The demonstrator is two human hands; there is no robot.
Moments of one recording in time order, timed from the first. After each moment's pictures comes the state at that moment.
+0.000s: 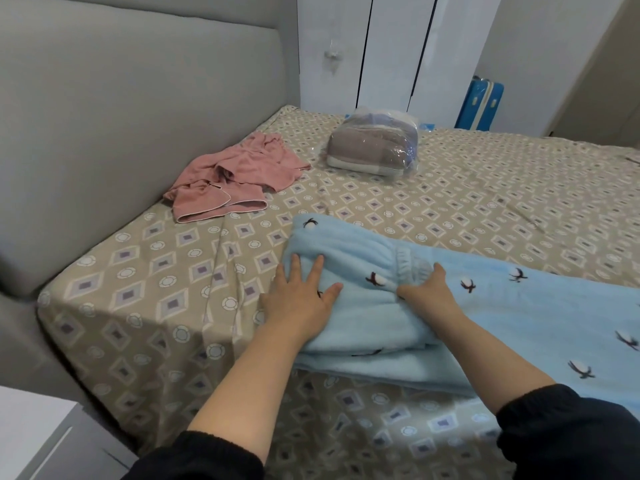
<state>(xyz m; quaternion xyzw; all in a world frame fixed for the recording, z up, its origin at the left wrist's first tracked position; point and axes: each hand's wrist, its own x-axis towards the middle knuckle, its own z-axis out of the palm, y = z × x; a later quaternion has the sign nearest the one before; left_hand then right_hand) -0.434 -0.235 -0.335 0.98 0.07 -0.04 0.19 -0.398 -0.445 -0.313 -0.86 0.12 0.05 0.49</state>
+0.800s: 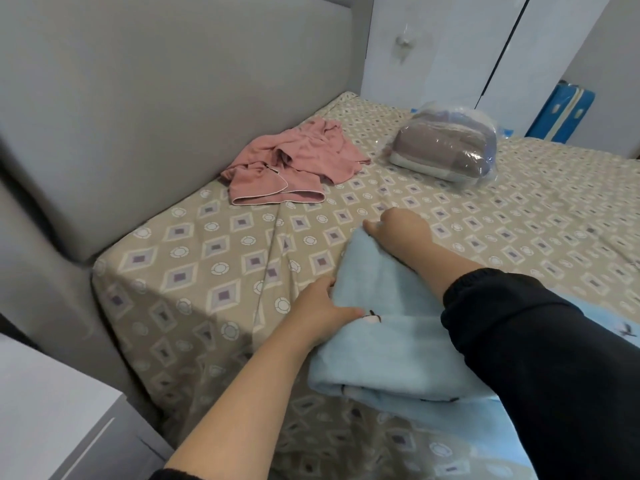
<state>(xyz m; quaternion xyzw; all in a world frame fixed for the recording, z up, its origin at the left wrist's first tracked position) -0.440 -0.175 -0.336 0.80 0.15 -0.03 0.57 -0.258 -0.289 -0.297 -0.99 -0.13 -0.05 0.09</state>
